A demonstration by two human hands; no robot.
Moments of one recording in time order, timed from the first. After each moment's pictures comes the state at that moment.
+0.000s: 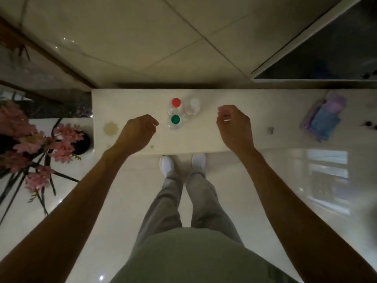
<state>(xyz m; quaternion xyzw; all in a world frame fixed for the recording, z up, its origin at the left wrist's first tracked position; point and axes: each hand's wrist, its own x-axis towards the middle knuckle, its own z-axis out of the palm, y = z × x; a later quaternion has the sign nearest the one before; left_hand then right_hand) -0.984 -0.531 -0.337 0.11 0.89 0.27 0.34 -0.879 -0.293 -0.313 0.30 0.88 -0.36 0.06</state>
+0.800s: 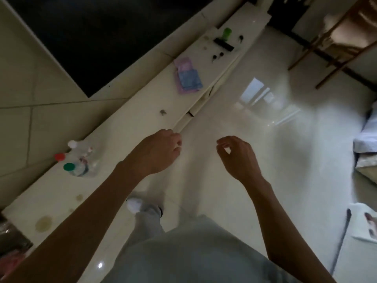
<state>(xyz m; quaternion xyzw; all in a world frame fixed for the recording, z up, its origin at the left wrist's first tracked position) -0.669 -0.328 -0.152 0.70 0.66 0.08 0.26 -0.445 -0.280 -0.177 0.58 0.76 -0.26 -0.11</state>
